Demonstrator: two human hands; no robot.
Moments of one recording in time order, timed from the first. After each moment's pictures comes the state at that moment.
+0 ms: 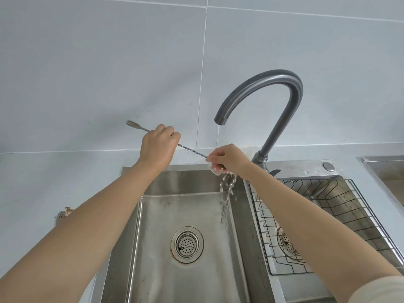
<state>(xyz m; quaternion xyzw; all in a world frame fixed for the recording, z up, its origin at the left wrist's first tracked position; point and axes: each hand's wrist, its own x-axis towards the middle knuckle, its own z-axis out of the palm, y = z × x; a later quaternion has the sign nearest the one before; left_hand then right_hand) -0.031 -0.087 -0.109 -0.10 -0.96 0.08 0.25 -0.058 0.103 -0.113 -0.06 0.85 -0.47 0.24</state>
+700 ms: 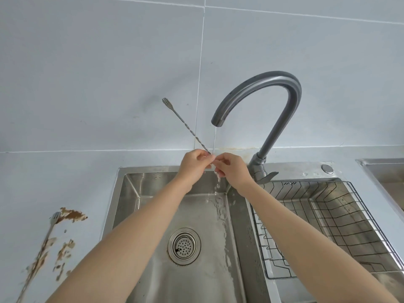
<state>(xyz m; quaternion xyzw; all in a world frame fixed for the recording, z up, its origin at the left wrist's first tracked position) -0.022 -0.007 -0.132 0.13 -0.77 -0.63 -0.06 -0.040 0.113 -0.139 -0.02 0.83 -0.54 0.14</state>
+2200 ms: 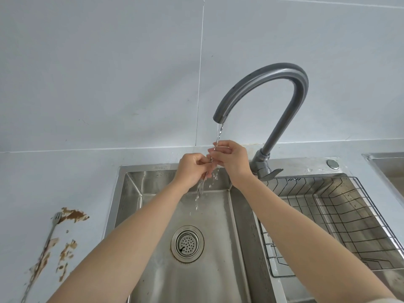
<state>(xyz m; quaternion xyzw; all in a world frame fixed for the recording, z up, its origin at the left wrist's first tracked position) -0.023 -0.019 -0.157 0.10 -0.75 -0.65 -0.07 -0.048 0.097 -0.134 0.05 0.70 -0.70 0.11</state>
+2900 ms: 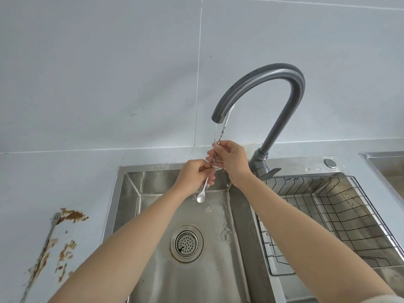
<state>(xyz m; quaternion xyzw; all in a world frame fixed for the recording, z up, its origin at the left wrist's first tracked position) -0.014 -0.014 -0.163 0.07 -0.76 -0.64 -0.11 -0.045 0.096 -0.125 0.06 0.70 -0.71 0.13</state>
